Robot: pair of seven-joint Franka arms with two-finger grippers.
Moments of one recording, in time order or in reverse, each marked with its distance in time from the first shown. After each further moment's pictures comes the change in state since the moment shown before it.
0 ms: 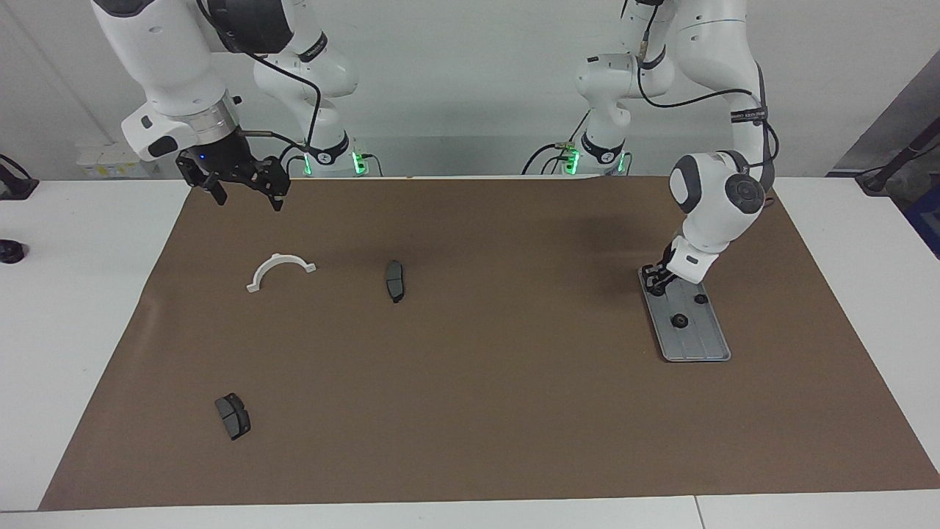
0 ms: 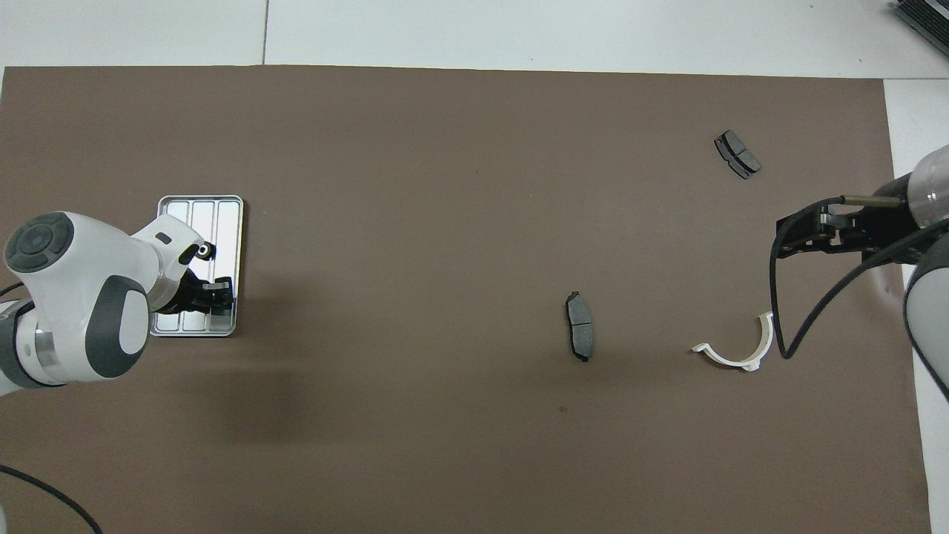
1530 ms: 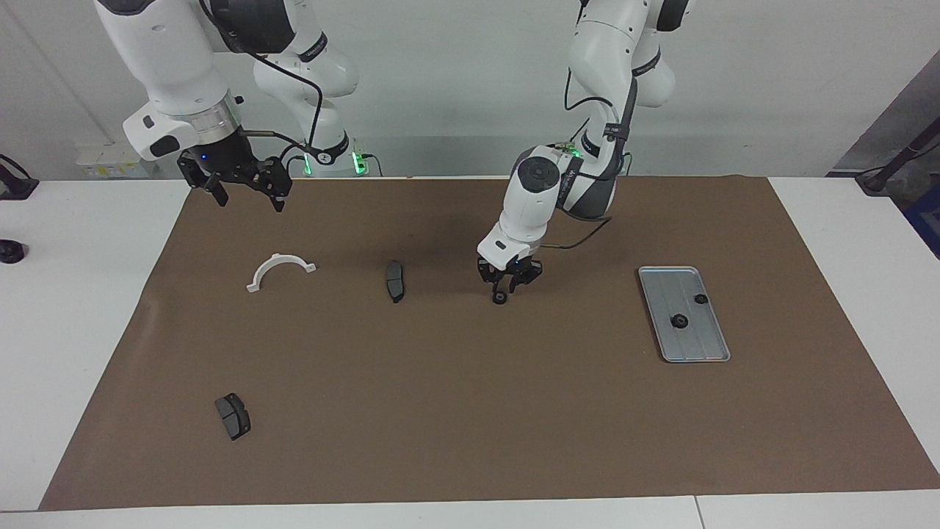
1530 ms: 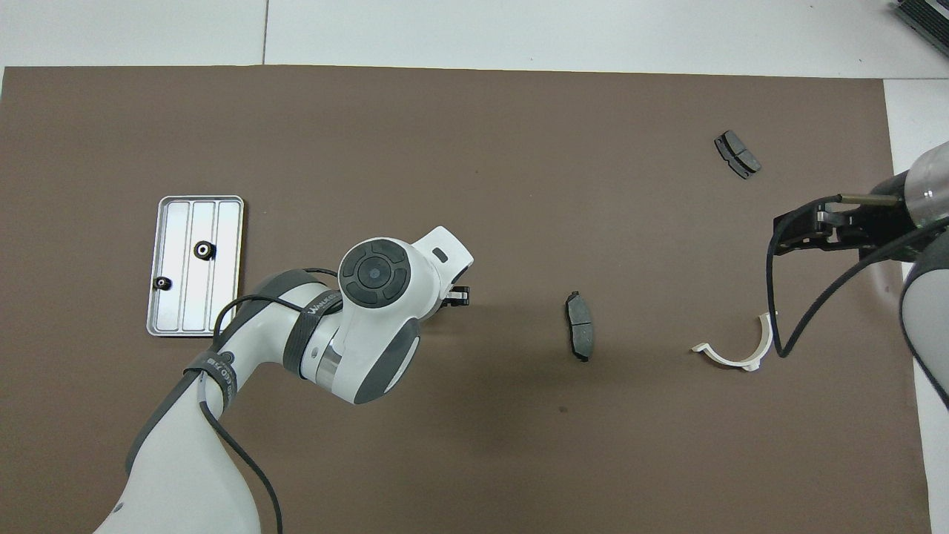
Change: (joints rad) left arm -0.578 0.164 -0.025 0.241 -0.032 0.093 -0.349; right arm 0.004 0.000 0.002 -0.001 0.000 0.018 -0.001
